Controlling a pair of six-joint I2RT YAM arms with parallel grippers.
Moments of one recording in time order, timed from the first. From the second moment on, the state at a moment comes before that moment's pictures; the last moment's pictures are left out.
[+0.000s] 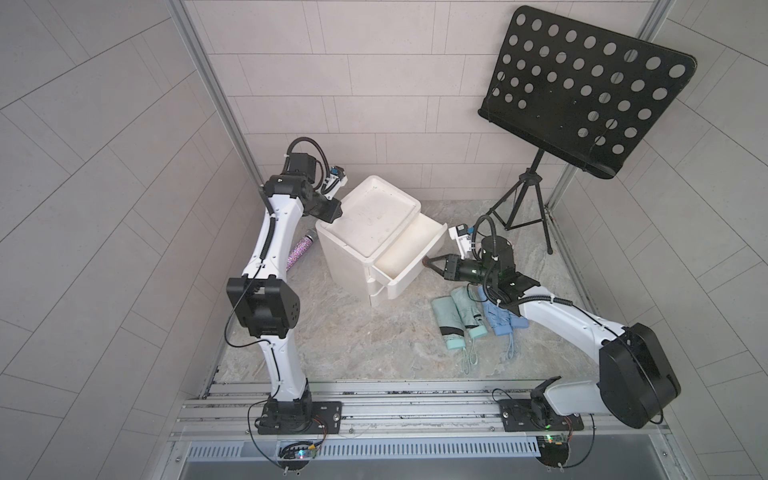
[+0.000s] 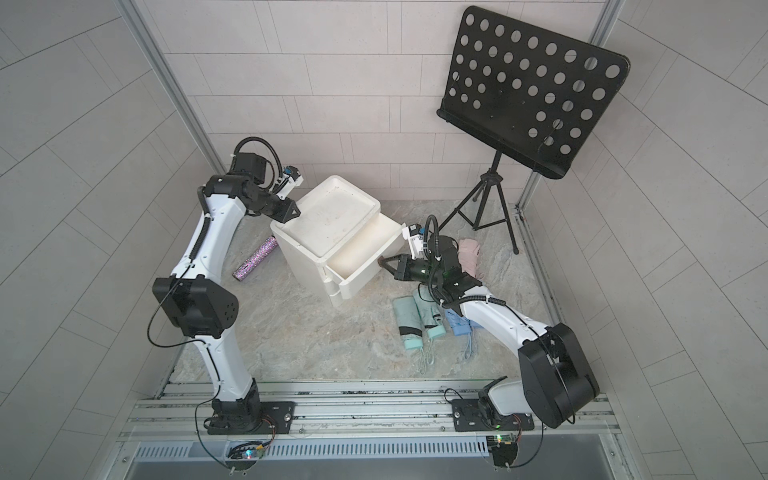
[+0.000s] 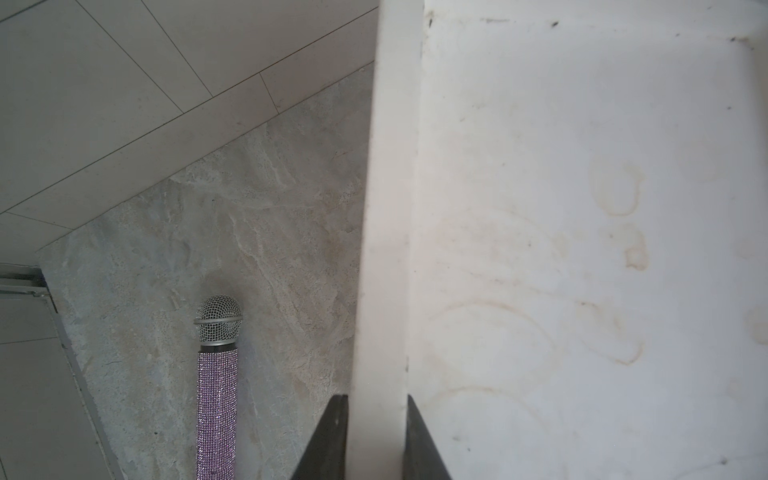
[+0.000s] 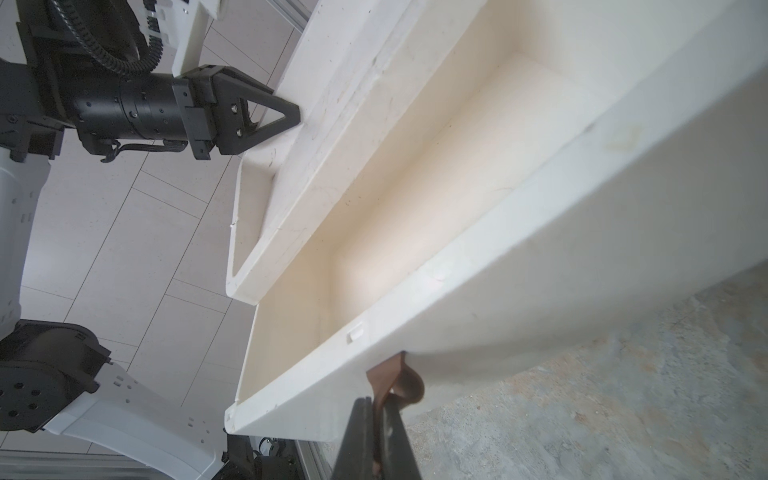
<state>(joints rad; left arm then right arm) -0.01 1.97 2.18 -1.19 0.31 0.41 0.43 1.36 0.85 0.20 -0.60 0.71</state>
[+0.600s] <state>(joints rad) 0.01 2.00 2.22 -1.20 0.32 0.41 0.43 1.32 0.83 0.15 -0.58 0.66</state>
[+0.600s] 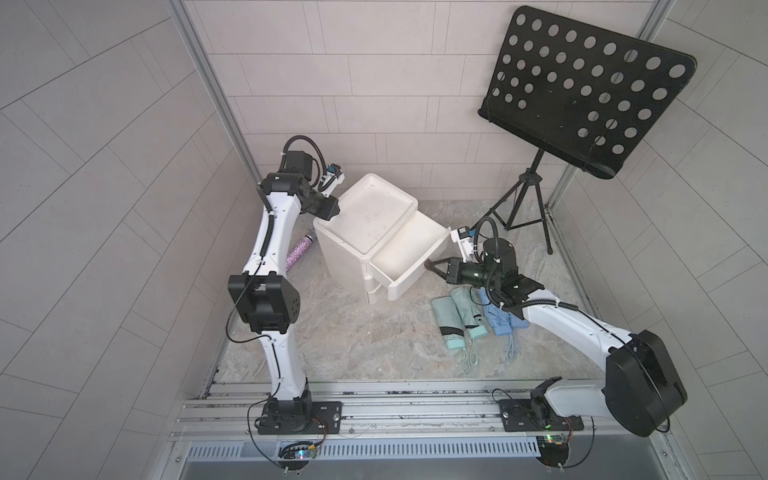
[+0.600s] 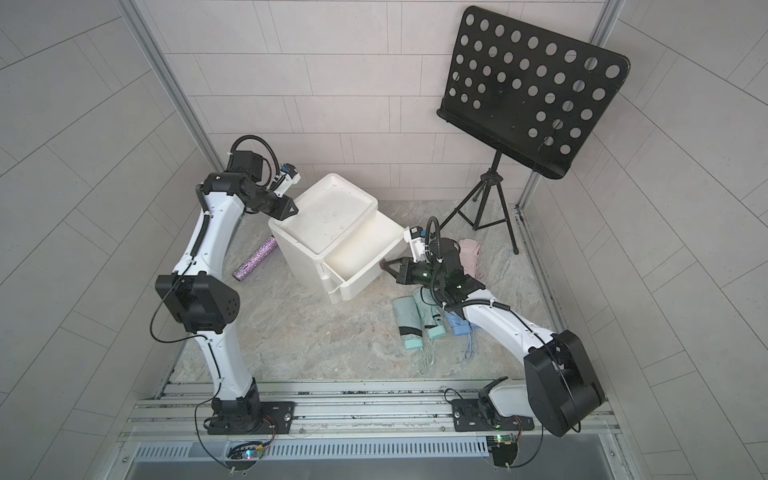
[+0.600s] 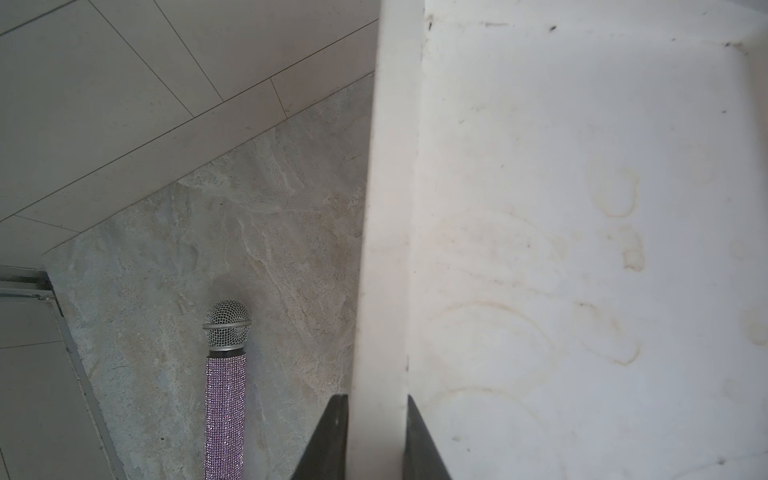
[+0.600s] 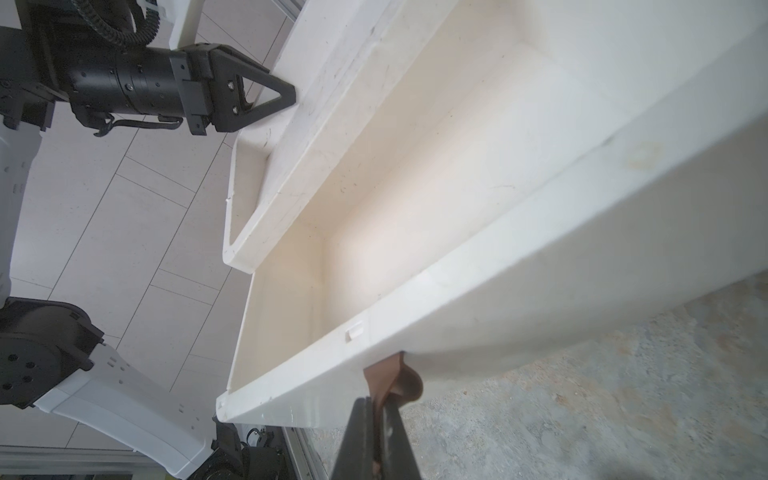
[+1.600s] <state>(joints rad) 0.05 1.98 2.40 -1.17 0.34 0.22 0.44 1.24 0.87 -0.04 -0.57 0.58</state>
